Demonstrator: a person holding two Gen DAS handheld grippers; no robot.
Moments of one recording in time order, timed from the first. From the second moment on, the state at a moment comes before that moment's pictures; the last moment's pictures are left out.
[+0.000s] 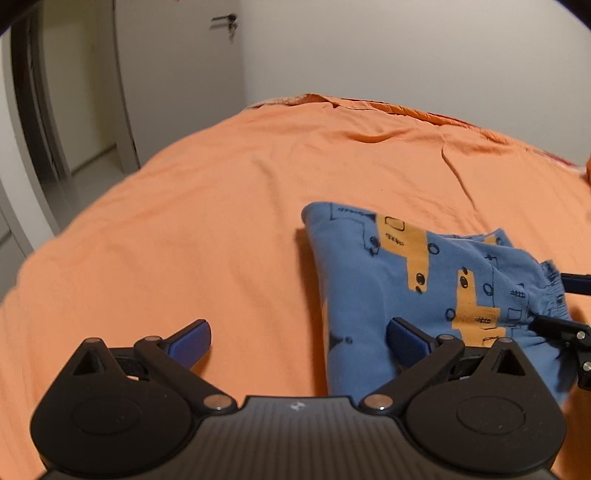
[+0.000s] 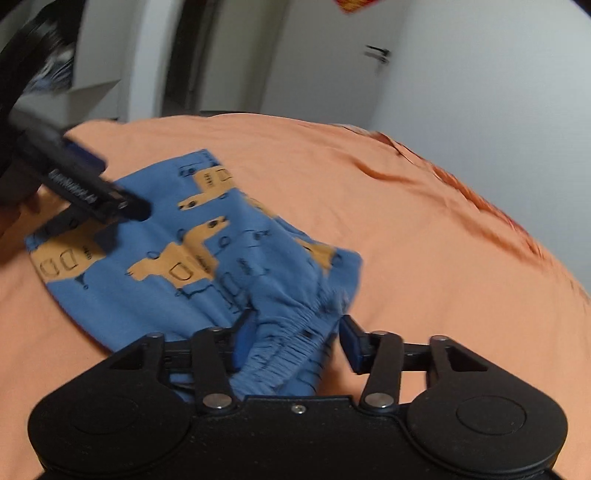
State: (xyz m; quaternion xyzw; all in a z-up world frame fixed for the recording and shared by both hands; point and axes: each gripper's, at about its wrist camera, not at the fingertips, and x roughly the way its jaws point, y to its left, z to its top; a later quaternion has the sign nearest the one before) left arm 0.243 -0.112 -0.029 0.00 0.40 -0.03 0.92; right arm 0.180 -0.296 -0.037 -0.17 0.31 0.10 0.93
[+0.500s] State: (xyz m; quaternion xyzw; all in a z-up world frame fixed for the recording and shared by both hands) left arm 0.237 -0.093 -0.020 -0.03 0.40 0.00 0.92; right arm 0.208 -0.304 -0.024 -0.14 0.30 0.08 0.94
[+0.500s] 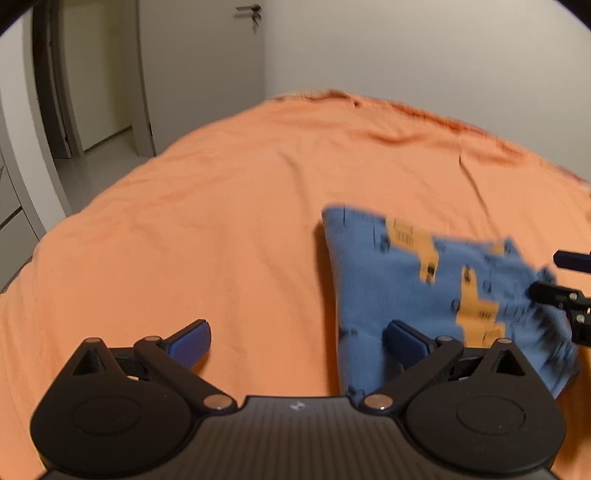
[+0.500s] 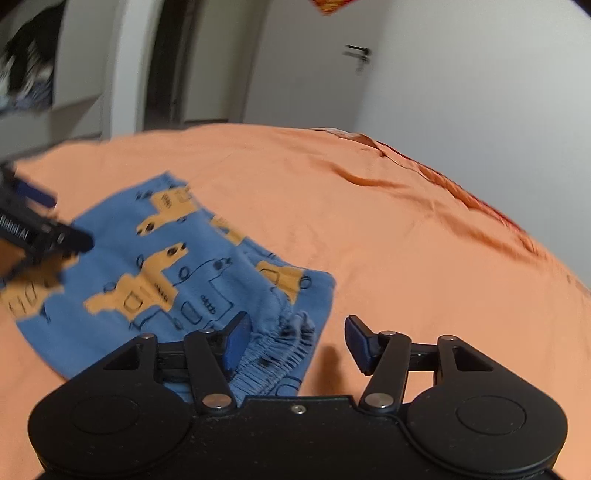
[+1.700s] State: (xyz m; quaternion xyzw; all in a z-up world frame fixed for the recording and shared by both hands) left arm 0.184 -0.106 -0.033 -0.05 0.46 0.00 0.89; right arm 0.144 -0.311 -0.051 -0.06 0.35 0.08 0.93
